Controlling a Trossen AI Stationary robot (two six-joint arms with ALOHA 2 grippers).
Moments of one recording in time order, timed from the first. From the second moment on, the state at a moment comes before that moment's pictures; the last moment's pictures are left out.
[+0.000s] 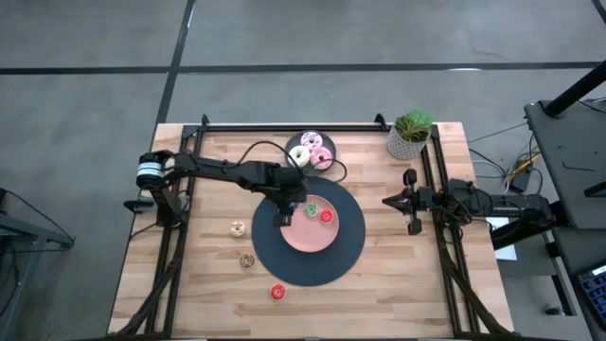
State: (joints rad) left arm 0.10 1.75 1.26 -0.65 0.01 0.15; right arm -0.02 0.02 0.01 0.01 -0.02 -0.05
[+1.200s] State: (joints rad) left arm 0.06 1.82 1.24 -0.52 0.03 0.16; right arm -0.02 0.02 0.01 0.01 -0.02 -0.05
